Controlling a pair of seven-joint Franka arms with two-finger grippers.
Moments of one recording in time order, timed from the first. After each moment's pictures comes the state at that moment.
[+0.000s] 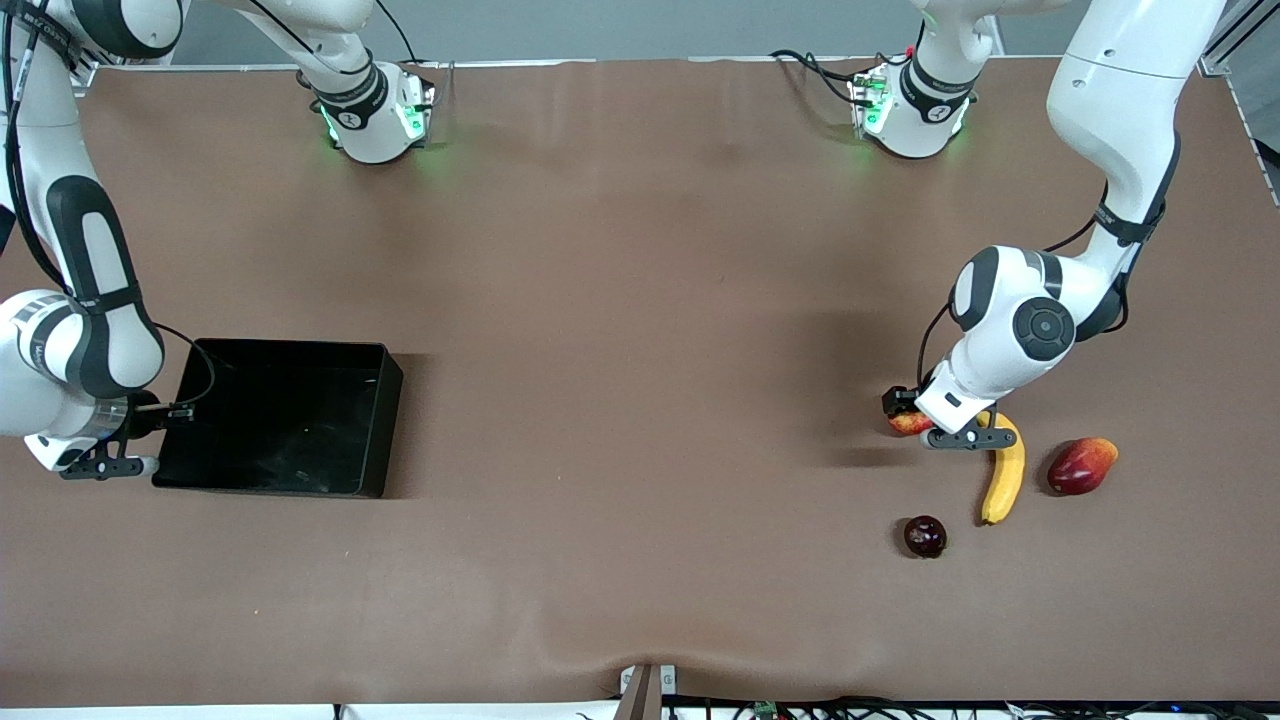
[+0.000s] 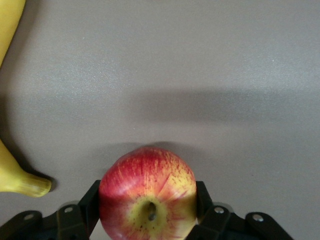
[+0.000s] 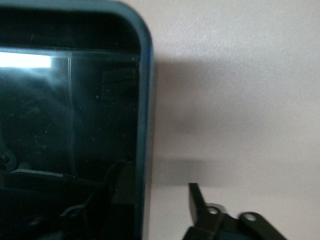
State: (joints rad) left arm 0.02 0.47 -0.18 -2.06 0.08 2.55 -0.20; right arm -0.31 0.66 -0.04 -1.69 0.06 2.17 -0.42
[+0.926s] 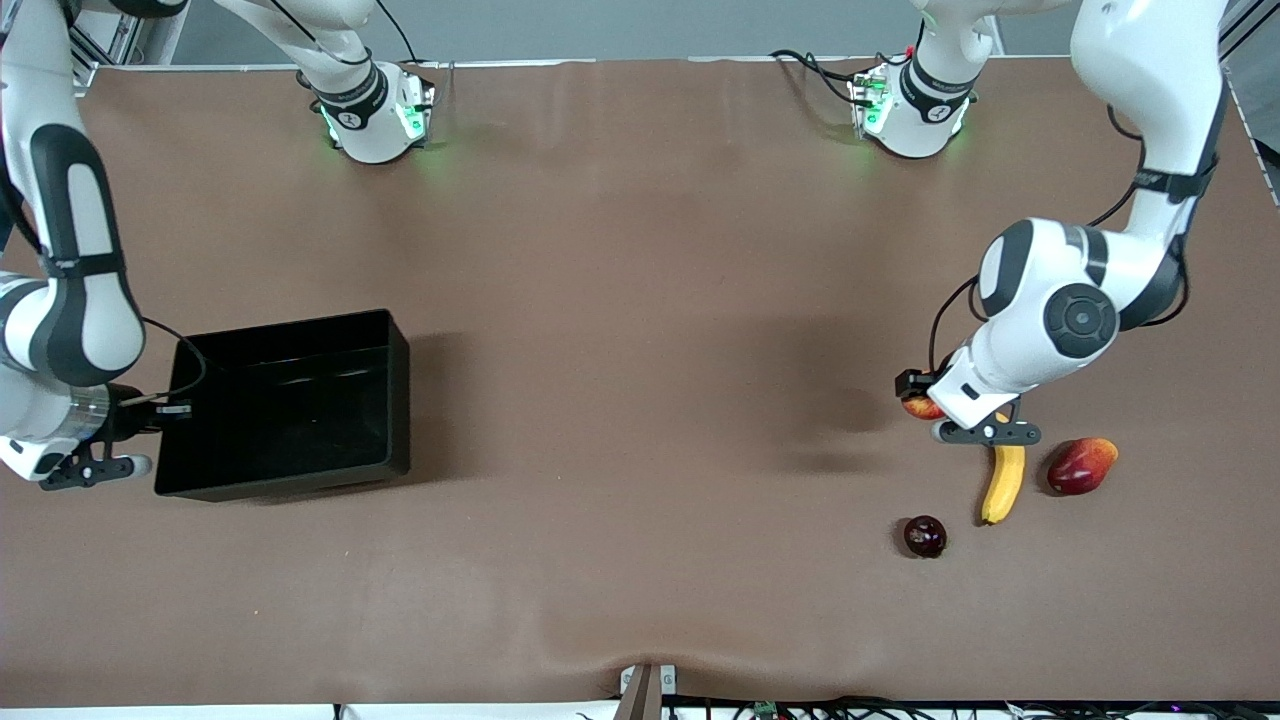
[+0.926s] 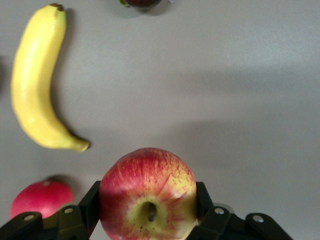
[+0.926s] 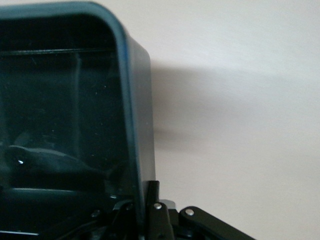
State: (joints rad) left arm 0.02 0.33 -0.22 -1.90 0.08 2.12 -0.18; right arm -0.18 0.51 -0.01 -1.63 0.08 1.98 -0.39
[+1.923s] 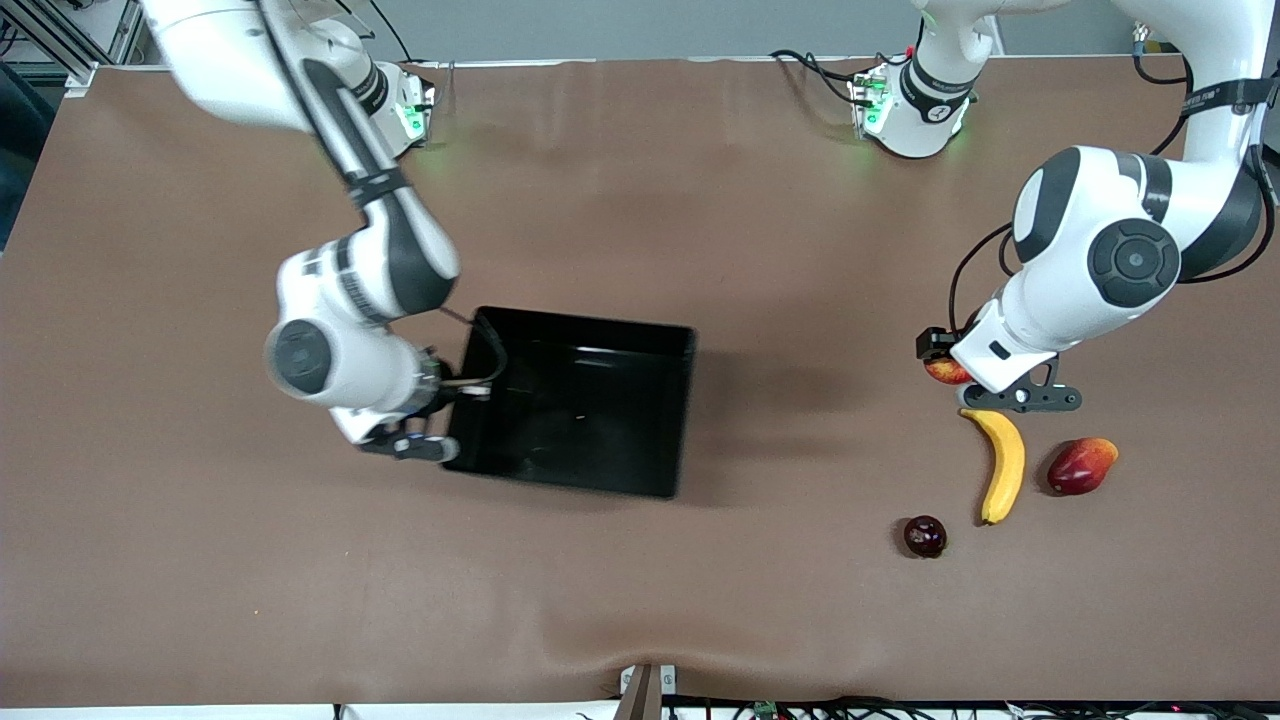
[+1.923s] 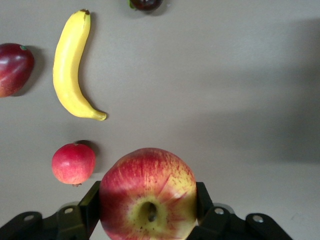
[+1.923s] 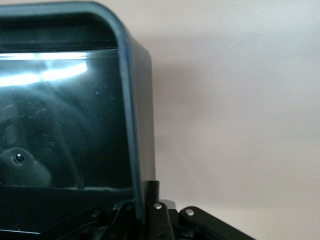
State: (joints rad) left arm 0.02 0.20 -0.26 -1.84 0.08 1.92 -0.21; right arm 0.42 0.51 -0.01 -1.64 0.27 2.07 0.40
